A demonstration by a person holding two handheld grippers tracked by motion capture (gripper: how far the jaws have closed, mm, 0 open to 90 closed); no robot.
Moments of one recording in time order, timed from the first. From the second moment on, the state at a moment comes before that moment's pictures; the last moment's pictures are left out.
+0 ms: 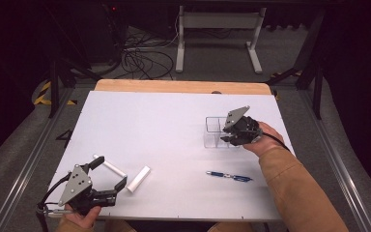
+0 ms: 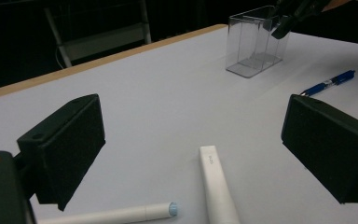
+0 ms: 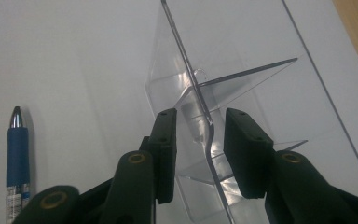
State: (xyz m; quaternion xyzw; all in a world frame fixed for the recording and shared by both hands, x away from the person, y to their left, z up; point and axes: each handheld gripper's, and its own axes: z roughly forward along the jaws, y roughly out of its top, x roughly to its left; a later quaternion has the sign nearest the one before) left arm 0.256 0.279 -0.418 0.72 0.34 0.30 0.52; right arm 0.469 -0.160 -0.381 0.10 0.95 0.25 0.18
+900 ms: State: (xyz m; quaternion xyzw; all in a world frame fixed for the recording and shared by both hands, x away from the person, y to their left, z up) left arm 0.256 0.279 -0.418 0.72 0.34 0.30 0.52; right arm 0.469 -0.149 -0.387 0.08 0.95 0.22 0.18
